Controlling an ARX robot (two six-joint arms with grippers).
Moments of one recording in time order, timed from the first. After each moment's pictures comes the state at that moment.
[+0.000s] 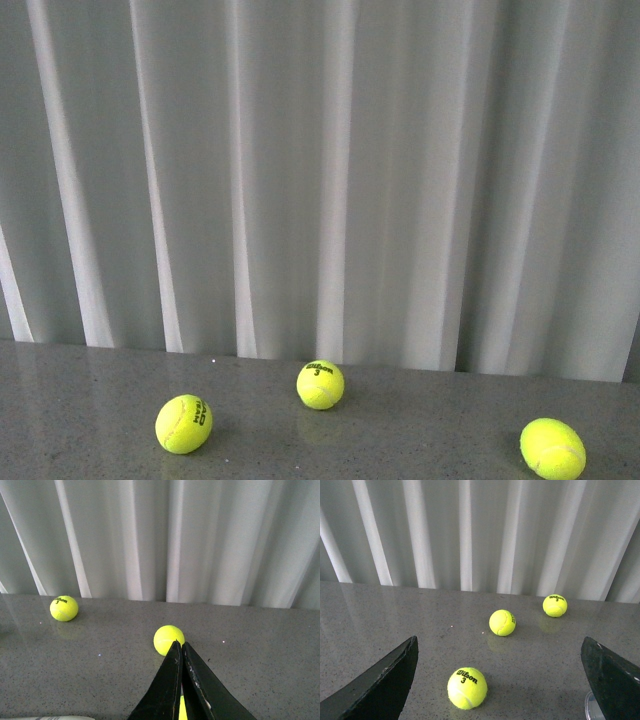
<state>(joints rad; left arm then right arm) 0.00 0.00 0.02 0.00 0.00 0.00 0.00 0.86 0.03 0.81 0.00 0.00</state>
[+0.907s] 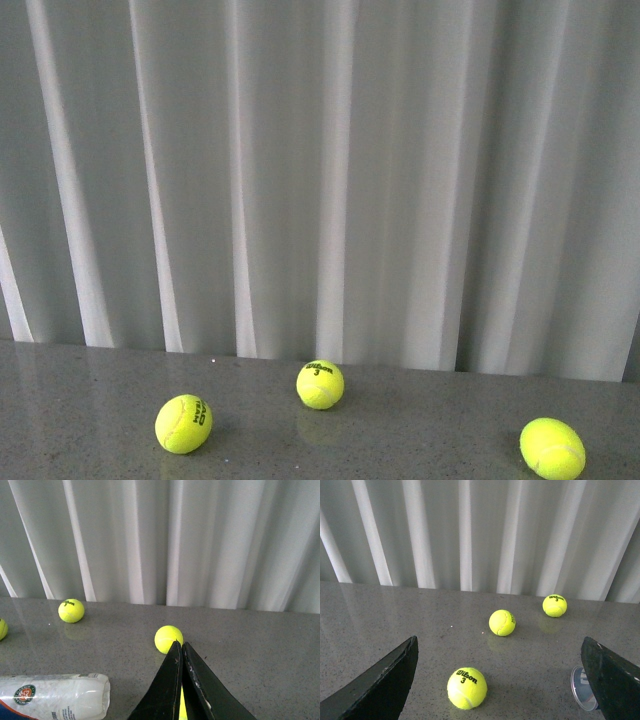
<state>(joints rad) 0.00 0.00 0.02 0.00 0.00 0.00 0.00 0.29 0.00 0.30 0.00 0.00</state>
